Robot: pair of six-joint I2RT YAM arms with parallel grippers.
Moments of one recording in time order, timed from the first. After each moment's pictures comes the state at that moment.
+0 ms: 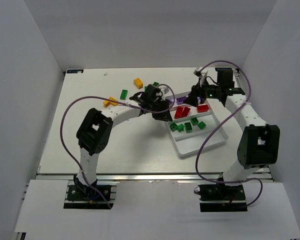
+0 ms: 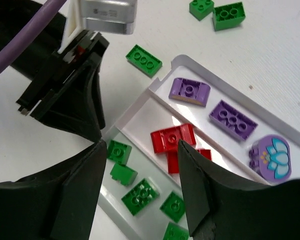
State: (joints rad) left arm -0.67 2.06 1.54 -0.29 0.43 -0.56; right arm 0.08 1.60 1.26 -0.36 -0.92 -0.40
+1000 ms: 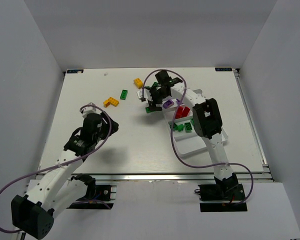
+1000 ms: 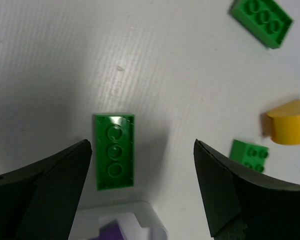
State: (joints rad) left arm -0.42 0.88 0.67 -0.41 -0.21 -0.80; right arm 0.53 2.40 2.10 -0.73 -0.66 -1.34
